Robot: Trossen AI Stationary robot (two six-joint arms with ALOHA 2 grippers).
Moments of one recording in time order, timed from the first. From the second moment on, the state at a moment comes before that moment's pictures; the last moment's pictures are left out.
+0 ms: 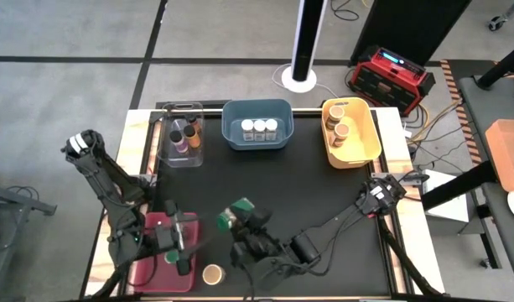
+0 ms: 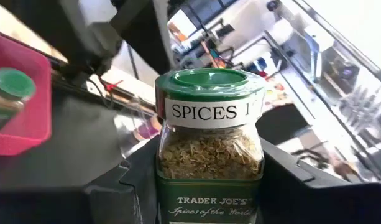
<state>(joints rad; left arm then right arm) -1.00 1.30 0.85 0.44 -1.28 0.11 0.56 2.24 2.19 -0.32 1.25 -0.54</state>
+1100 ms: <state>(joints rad) -0.88 1.33 0.87 0.53 -1.24 0.13 0.54 2.24 2.19 -0.40 1.26 -0.58</state>
